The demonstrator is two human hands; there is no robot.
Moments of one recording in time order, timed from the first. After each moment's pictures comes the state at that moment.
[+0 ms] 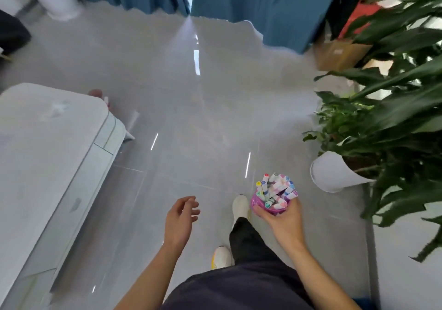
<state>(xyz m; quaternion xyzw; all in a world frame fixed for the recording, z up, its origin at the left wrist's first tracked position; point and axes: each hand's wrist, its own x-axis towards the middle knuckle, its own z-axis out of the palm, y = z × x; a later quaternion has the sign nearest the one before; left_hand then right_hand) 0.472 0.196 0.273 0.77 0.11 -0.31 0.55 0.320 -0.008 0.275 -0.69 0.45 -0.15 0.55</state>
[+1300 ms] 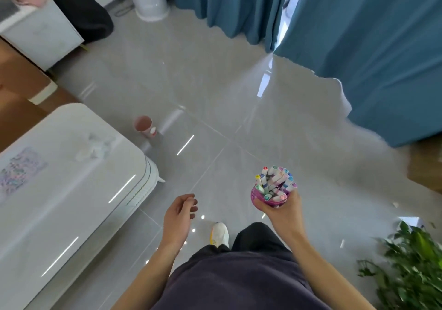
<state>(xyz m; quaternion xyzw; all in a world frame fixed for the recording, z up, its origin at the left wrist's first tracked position) 1.007 0.047 0.267 0.74 0.25 -0.19 0.59 0.959 -0.223 0.242 -0.81 0.28 0.02 0.51</state>
